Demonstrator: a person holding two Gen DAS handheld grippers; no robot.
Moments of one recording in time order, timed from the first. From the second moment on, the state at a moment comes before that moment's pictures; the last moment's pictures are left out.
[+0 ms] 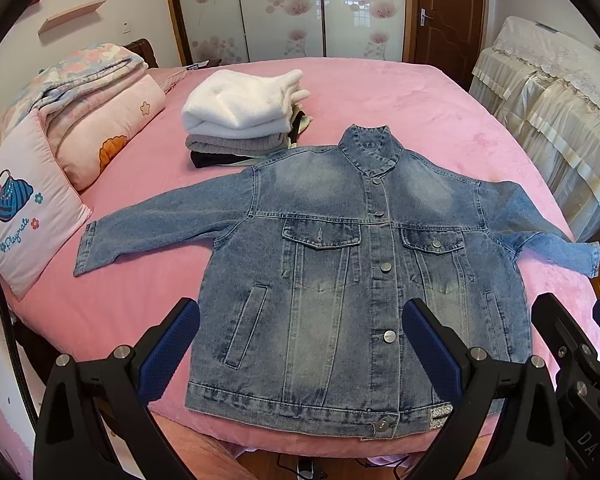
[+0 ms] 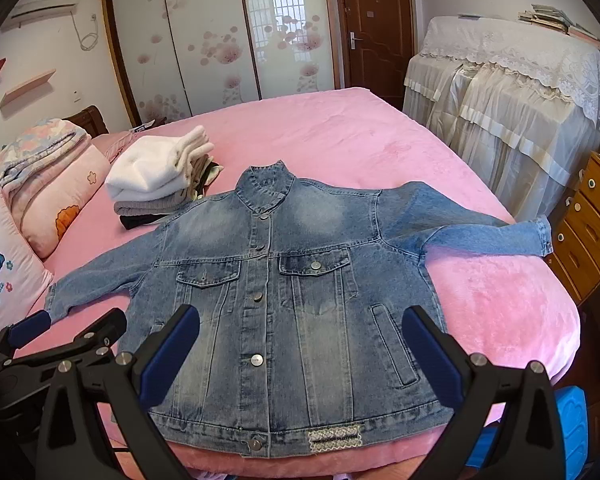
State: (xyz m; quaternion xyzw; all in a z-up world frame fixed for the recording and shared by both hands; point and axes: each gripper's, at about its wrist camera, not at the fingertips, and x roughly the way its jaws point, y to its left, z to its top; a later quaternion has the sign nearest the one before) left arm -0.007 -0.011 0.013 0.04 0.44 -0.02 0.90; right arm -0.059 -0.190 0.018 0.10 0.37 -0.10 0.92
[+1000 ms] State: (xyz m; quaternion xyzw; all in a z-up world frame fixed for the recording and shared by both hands) left arm -0.017 -0.023 0.016 0.06 0.42 -0.02 0.91; right arm -0.064 -0.204 0.007 0.13 0.36 -0.09 0.92
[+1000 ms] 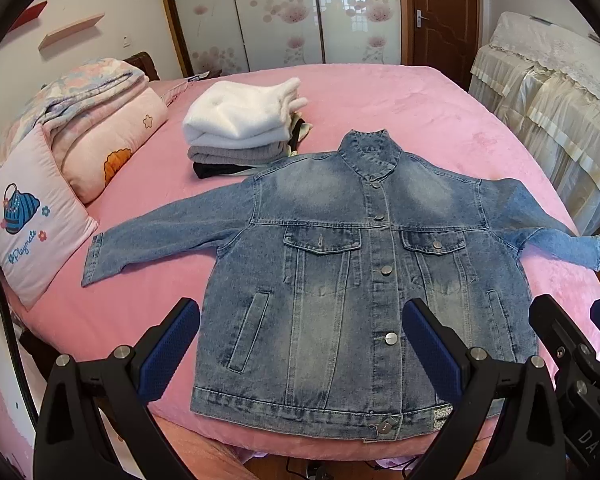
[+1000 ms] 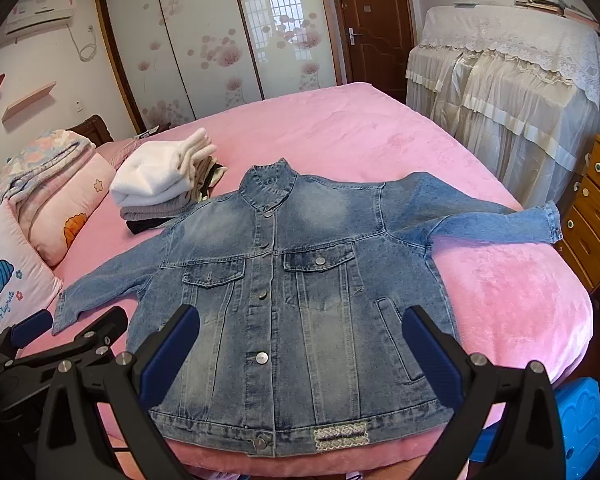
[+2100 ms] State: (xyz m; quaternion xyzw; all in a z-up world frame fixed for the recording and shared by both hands) left arm -0.008 -0.153 0.113 0.12 0.28 -0.10 0.95; right arm -0.095 -0.329 0.086 0.11 0.21 -0.15 0.96
